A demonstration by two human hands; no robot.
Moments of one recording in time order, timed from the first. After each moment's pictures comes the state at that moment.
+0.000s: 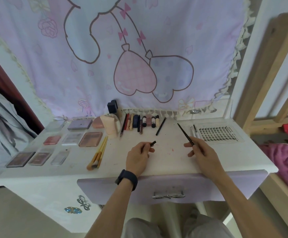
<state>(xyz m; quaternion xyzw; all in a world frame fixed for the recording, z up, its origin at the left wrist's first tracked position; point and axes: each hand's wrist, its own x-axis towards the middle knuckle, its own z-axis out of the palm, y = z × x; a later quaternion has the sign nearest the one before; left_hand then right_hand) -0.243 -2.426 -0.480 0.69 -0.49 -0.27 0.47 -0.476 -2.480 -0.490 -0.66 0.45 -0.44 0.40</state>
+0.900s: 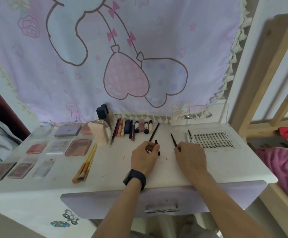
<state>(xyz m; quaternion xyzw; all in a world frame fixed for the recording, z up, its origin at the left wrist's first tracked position) -0.279 -2.477 -0.482 0.71 -0.48 -0.21 0.47 -0.432 -2.515 -0.467 -0.76 0.62 -0.19 0.03</state>
